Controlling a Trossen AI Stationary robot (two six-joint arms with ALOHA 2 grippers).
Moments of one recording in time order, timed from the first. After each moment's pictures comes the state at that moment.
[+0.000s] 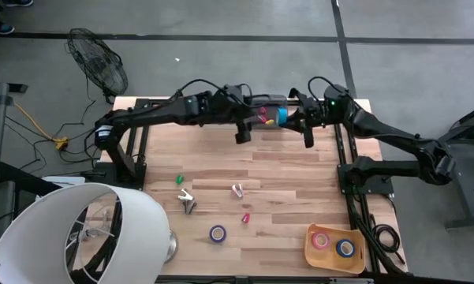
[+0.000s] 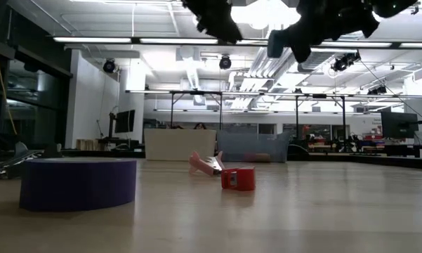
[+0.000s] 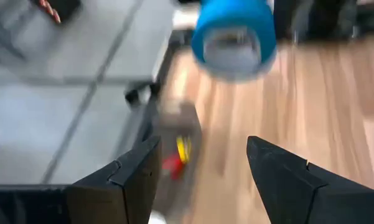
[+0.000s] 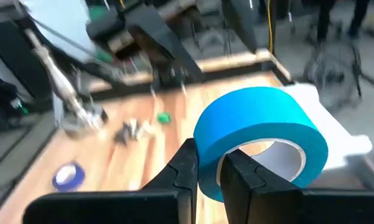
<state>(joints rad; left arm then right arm) 0.22 1.73 1.73 -0.56 -0.19 0.23 -0.65 1.01 0.78 -0.08 -0.65 -0.02</state>
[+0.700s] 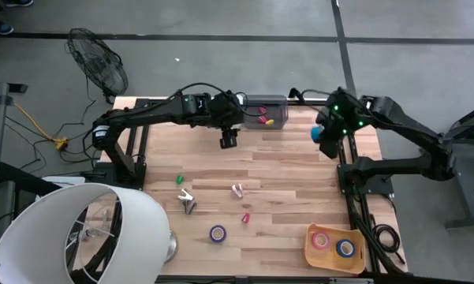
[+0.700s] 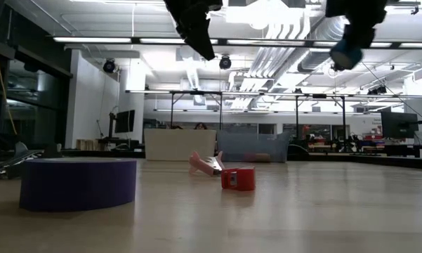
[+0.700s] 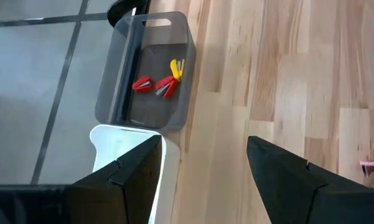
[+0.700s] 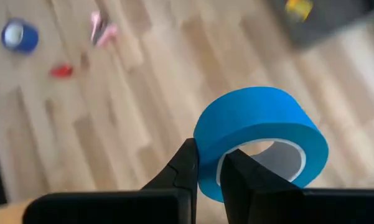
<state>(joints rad) 0.22 1.70 1.73 -0.87 -0.23 0.24 -0.50 1.01 1.20 -1.30 -0.23 0.02</state>
